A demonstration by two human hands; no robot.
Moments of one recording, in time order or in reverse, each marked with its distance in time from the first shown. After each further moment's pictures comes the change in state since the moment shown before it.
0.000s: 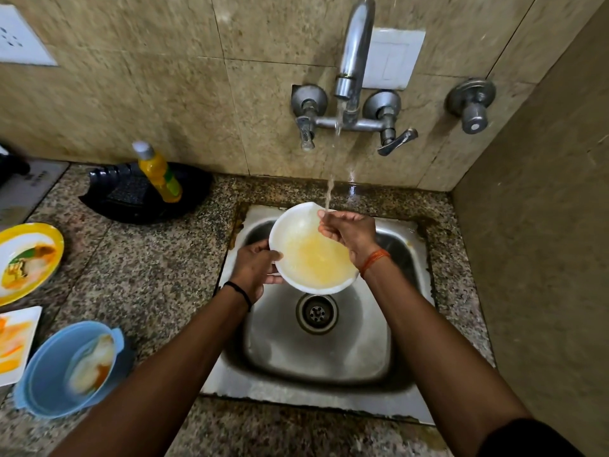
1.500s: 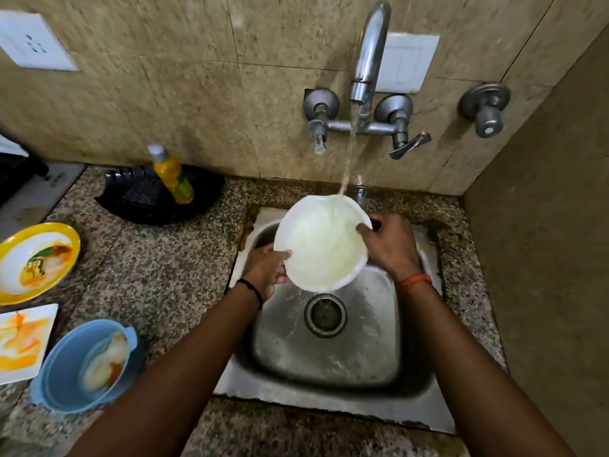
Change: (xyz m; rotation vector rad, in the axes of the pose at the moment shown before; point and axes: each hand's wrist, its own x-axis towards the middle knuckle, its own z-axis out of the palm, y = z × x) left_hand 0.006 0.000 0.003 0.027 0.030 -0.069; right_hand -0.030 -0.022 -0.036 -1.011 0.155 -0.503
